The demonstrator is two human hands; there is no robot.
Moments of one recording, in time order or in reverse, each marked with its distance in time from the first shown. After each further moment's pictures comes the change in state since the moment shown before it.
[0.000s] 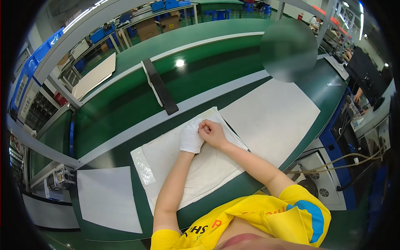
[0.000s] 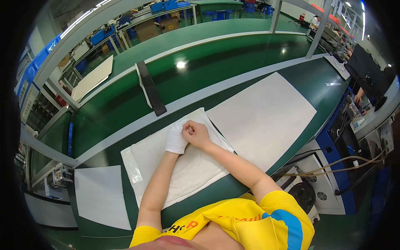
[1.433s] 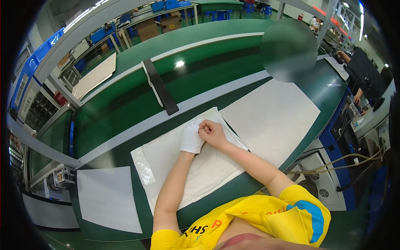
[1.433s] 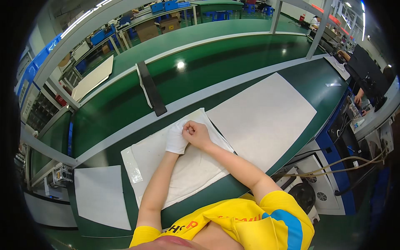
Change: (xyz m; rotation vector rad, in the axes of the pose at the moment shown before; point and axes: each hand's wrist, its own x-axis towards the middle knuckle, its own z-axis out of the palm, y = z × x) left_hand 0.001 0.002 -0.002 0.044 -0.050 0.003; right_hand 0.000 0.000 0.000 0.030 -0.002 -0.005
